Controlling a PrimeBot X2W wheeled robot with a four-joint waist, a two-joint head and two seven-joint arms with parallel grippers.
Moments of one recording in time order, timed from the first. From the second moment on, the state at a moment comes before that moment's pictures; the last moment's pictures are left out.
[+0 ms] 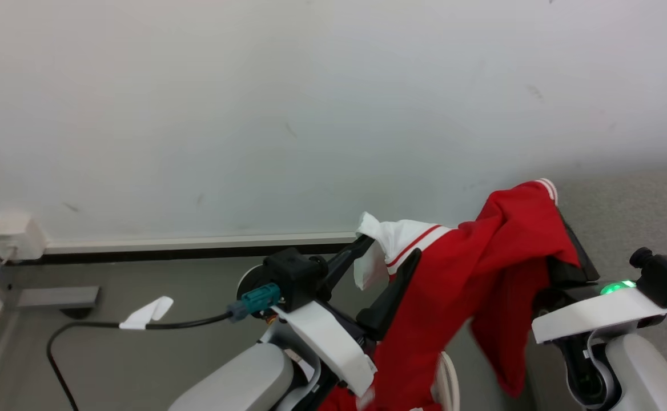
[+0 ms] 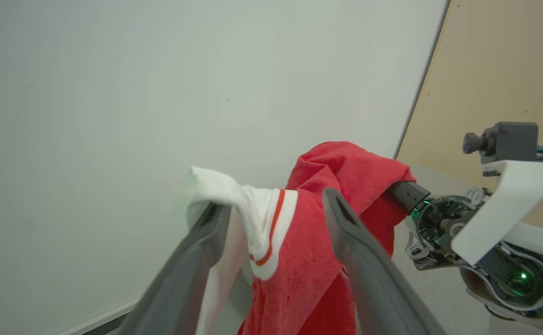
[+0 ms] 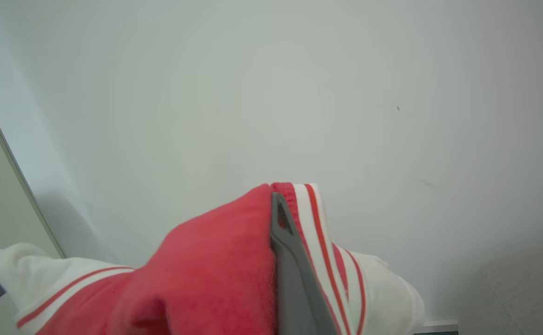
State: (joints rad) left arm -0.61 0.25 -0.91 0.13 -0.72 0.08 -0.18; right arm -0.40 -0.16 0.32 0.35 0.73 0.13 -0.26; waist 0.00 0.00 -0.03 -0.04
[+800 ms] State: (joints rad) left arm -0.59 0.28 -0.95 0.15 -0.65 0.05 -0.23; right arm -0.29 -0.25 0.07 0.03 0.74 0.13 -0.23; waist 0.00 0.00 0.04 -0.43
